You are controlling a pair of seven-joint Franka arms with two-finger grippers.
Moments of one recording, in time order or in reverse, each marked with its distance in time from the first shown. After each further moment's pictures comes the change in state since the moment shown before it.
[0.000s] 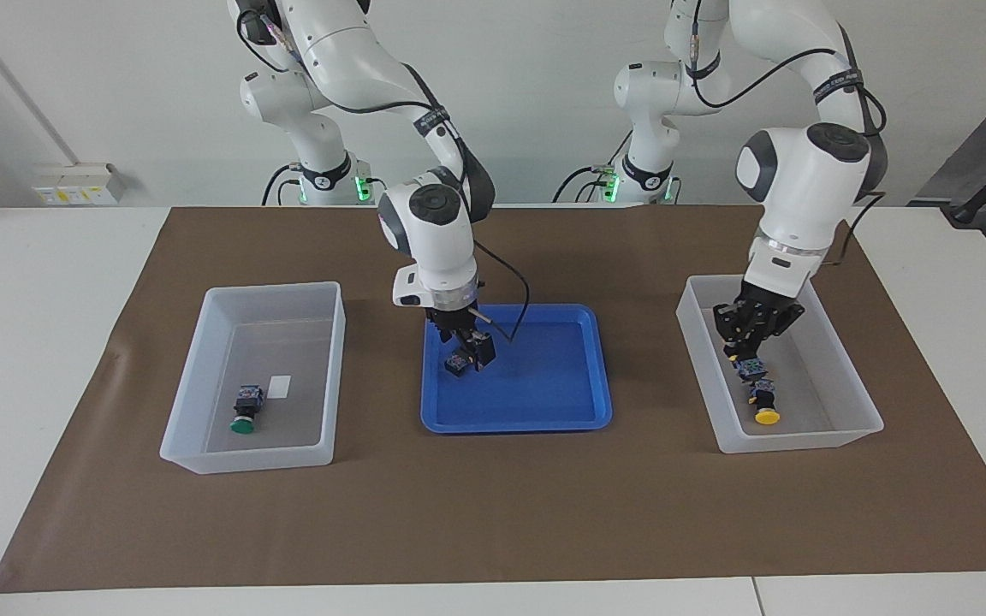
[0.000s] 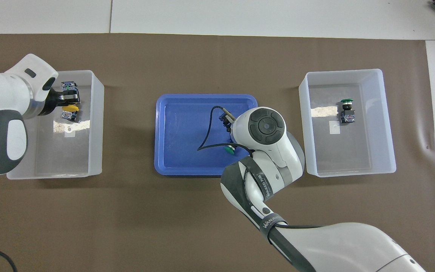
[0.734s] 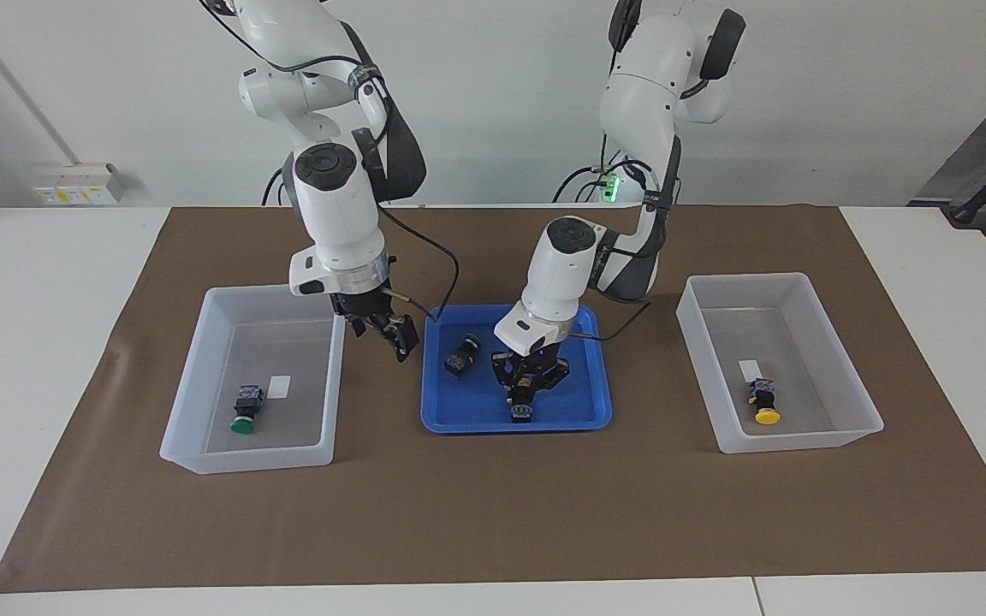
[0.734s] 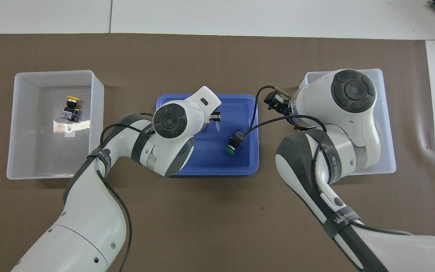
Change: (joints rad) left arm -0.462 0.313 -0.019 0.191 0.000 0.169 -0.387; right arm -0.112 -0.140 -0.005 0.026 -0.002 -0.162 -0.264
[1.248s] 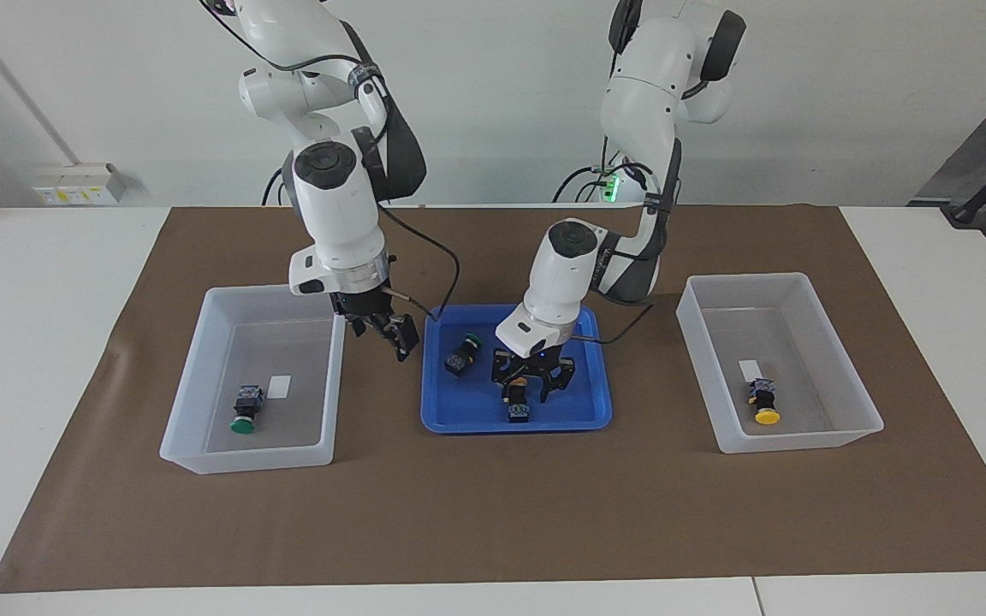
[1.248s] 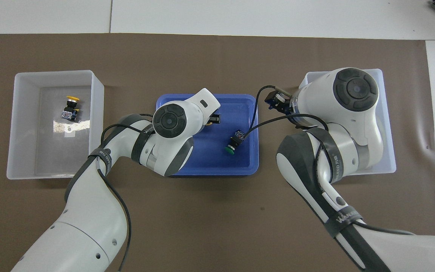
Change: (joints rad) left arm -0.021 0.117 -0.039 0.002 0.000 0.116 0.033; right arm -0.079 -0.031 -0.002 0.012 -0.005 -0.062 -0.162
